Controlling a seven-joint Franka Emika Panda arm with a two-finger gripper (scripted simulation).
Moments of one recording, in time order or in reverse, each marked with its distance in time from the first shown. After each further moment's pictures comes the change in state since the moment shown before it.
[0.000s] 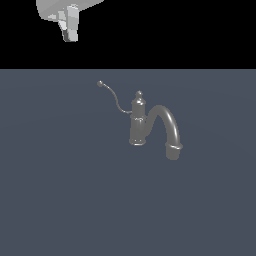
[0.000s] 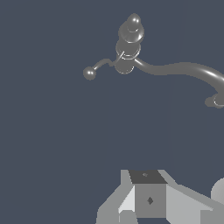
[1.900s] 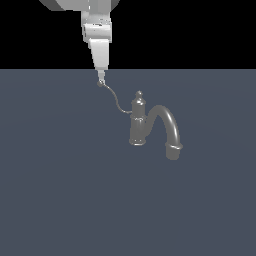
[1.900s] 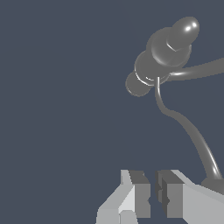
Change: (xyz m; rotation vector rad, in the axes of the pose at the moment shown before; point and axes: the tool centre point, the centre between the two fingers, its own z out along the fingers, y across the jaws) arm 0.138 -0.091 0.101 -0.008 0.028 0.599
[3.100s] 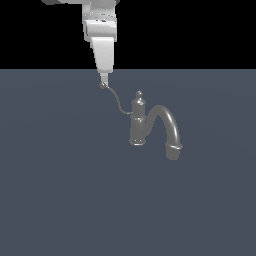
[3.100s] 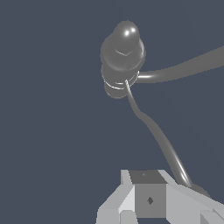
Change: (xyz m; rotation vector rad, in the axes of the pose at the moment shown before) arm 0.007 0.056 0.004 0.000 0.000 0.008
